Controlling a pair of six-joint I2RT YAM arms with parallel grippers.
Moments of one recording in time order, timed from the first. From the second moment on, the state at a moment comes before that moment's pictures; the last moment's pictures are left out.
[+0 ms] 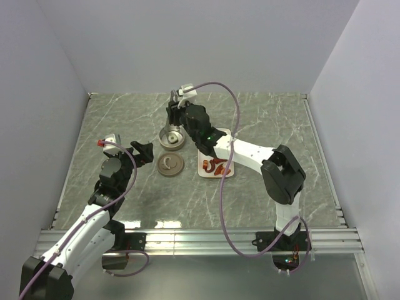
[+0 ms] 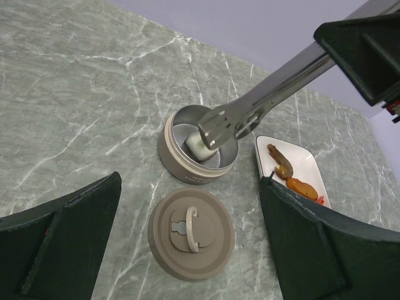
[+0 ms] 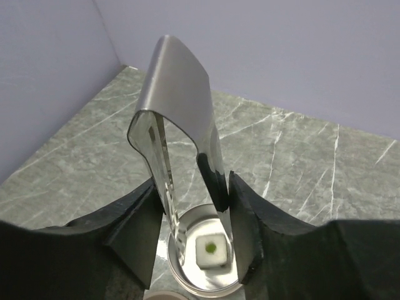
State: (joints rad) left arm -0.32 0.71 0.33 0.30 -0.20 -0.52; right arm 0.83 1.91 1.46 0.42 0.31 0.14
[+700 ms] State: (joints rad) left arm -0.32 0.70 0.32 0.28 -0.20 -0.52; right arm 0.84 1.64 1.17 0.51 0.39 0.11
